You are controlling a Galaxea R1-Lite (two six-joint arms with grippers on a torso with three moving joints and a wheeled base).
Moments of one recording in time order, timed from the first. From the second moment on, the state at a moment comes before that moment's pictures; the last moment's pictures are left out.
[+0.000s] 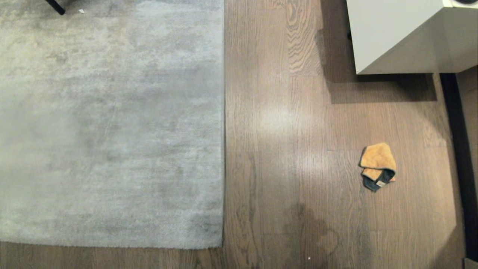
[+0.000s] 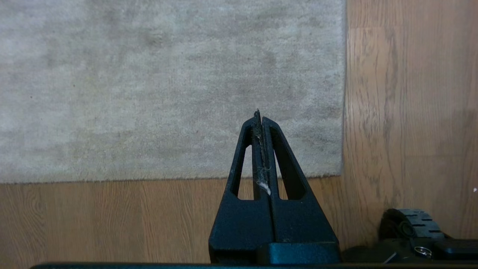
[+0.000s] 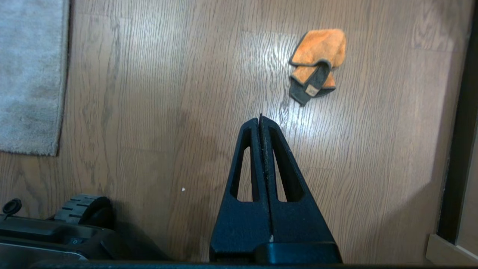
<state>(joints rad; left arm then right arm) 0.00 0.00 -0.02 0.06 -0.01 0.02 0.01 0.00 0.00 0.01 0.07 -0.11</state>
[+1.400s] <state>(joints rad) 0.00 0.00 -0.02 0.06 -0.01 0.02 0.01 0.00 0.00 0.01 0.07 -0.11</state>
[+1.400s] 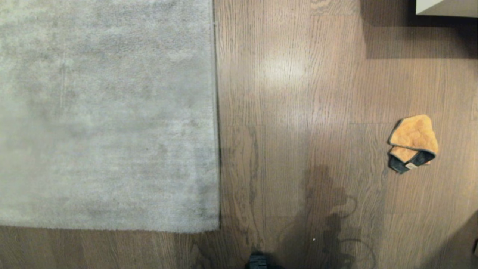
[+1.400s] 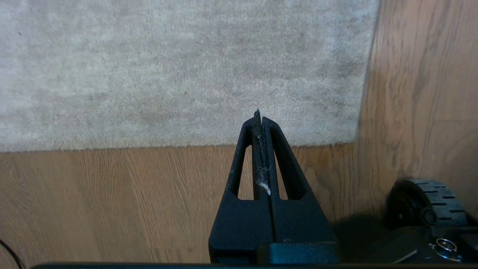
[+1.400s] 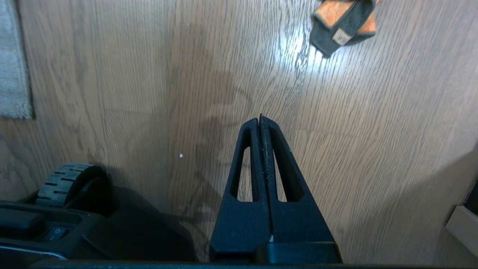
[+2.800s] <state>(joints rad) 0.00 0.00 -0.02 0.05 -0.01 0.02 0.01 0.00 0.00 0.01 0.07 -0.11</state>
